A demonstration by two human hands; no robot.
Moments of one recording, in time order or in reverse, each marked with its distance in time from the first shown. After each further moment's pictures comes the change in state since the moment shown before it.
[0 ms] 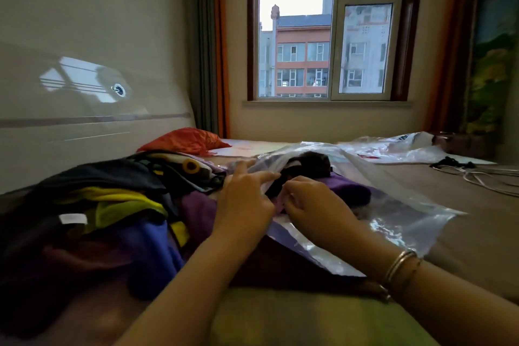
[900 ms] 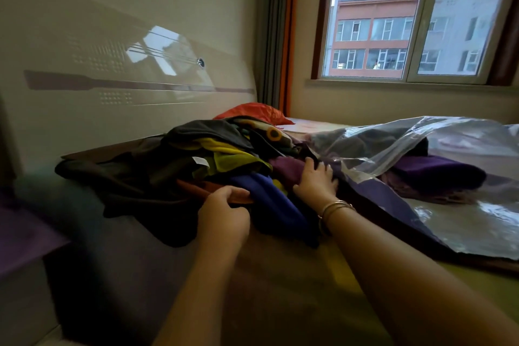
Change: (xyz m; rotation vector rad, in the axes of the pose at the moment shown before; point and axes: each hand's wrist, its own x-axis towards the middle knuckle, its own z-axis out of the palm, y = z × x) left_hand -0.128 -0.122 -0.126 -0.321 0.187 -0.720; right_hand 0.061 -0.094 0.180 -0.134 -0.235 0.361
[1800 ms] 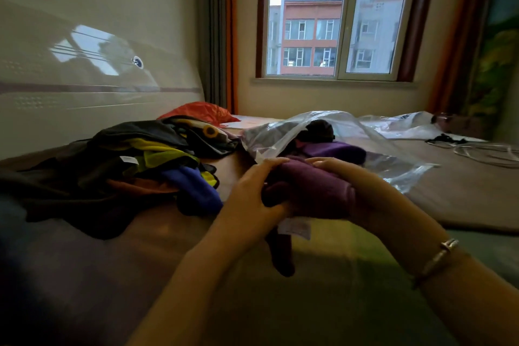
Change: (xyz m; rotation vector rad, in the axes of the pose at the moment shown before) left_hand -0.097 0.056 0.086 -0.044 -0.493 0.756; right_hand -0.193 0.111 -0.173 1.377 -0.280 0.153
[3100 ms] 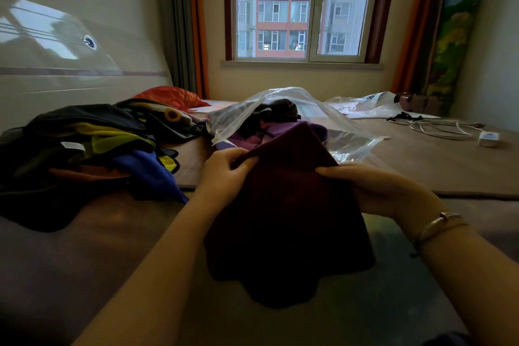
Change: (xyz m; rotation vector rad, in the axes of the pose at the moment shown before) left_hand 0.030 0.001 0.043 -0.018 0.054 -0.260; right_hand -0.030 0.006 -0.109 -0.132 -0.109 0.194
